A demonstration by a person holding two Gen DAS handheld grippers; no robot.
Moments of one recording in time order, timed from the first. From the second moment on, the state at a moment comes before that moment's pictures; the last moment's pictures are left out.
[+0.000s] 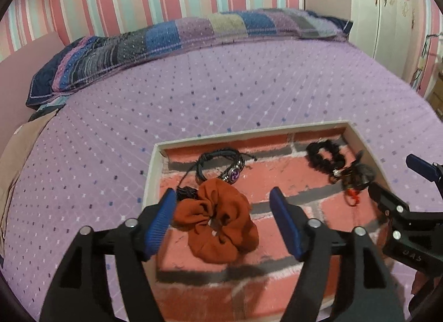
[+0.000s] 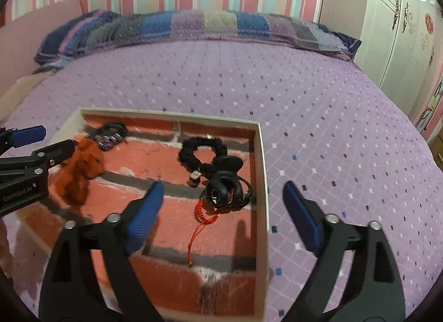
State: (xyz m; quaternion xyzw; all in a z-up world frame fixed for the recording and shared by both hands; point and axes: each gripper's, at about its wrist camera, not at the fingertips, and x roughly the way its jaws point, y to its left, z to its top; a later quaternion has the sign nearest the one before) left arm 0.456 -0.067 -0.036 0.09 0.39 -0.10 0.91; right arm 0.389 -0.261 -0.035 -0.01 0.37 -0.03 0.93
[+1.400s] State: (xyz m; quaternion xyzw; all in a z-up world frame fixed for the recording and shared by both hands) left arm 0.161 0.019 -0.028 0.04 0.36 -0.11 0.93; right arm 0.150 -0.262 -0.040 0.02 0.37 -0.01 0.93
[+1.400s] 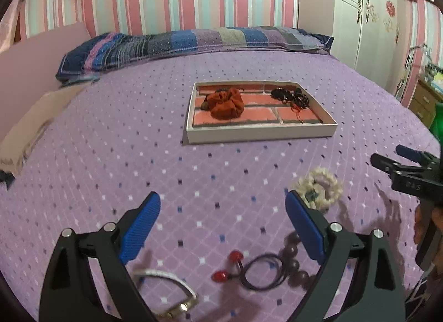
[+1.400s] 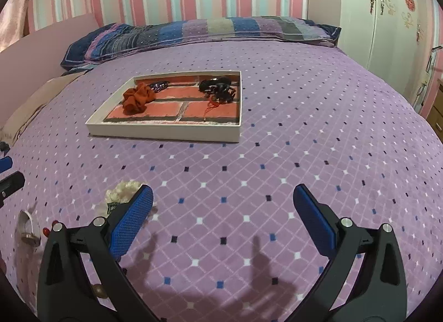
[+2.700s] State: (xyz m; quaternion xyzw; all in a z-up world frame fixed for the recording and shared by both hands) left arm 0.136 0.013 -0.113 0.06 0.42 -0.13 0.90; right arm 0.178 -0.215 -0.084 -0.02 0.41 0.02 0.91
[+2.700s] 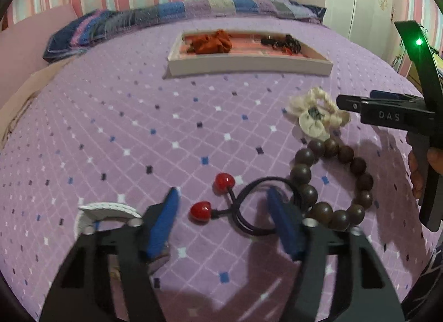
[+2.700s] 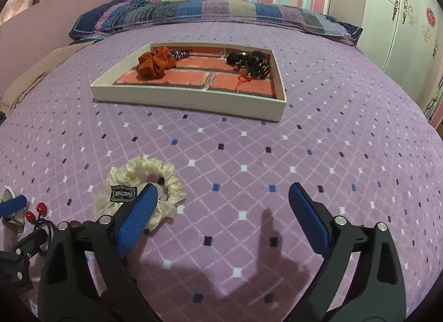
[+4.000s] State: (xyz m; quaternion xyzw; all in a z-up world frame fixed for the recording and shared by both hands) left arm 0.148 0.012 -0.104 0.06 0.40 -0.11 0.91; right arm 0.178 -0.207 -0.089 0.00 0.40 0.03 0.91
